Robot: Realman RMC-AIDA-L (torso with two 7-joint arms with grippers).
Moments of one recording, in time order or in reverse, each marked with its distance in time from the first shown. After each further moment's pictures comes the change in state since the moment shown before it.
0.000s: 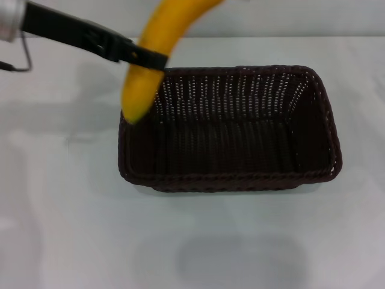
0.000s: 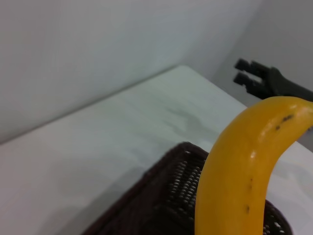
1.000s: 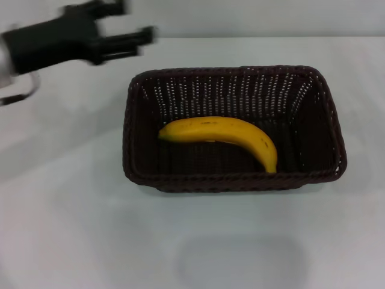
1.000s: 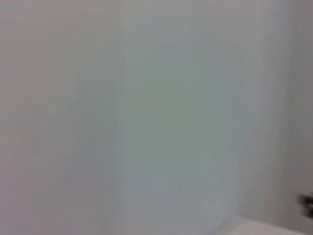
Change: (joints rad) left arm 0.341 -0.100 0.003 -0.152 -0.549 0.332 0.806; right arm -0.074 -0.003 0.047 0.054 -0.005 0.081 -0.088
